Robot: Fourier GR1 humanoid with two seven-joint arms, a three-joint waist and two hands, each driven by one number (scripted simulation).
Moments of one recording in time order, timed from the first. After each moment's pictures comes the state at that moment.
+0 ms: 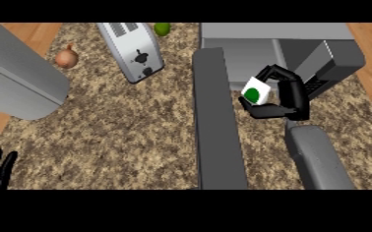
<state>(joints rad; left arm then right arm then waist) 0.54 0.04 0.21 -2.17 0.34 -0.35 -0.18 -0.41 -0.13 -0.03 -1.09 -0.01 -0.07 -0.50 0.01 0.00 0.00</state>
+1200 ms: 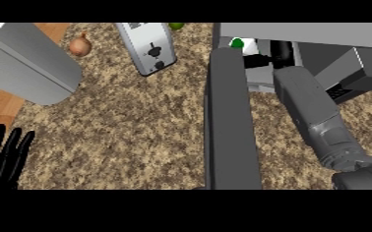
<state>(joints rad) 0.39 0.06 0.21 -2.09 0.34 -0.39 -0.15 -1.03 -0.20 -0.18 -0.25 0.10 -0.25 -0.71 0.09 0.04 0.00</state>
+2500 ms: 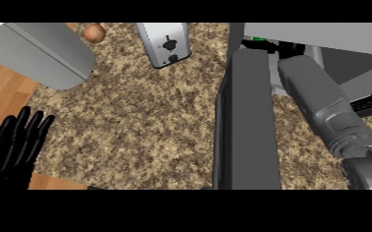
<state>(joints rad) 0.28 0.07 0.15 -2.08 0.22 -0.36 -0.11 -1.16 -0.25 -0.17 -0.07 0.19 -0.70 -0.61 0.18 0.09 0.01</state>
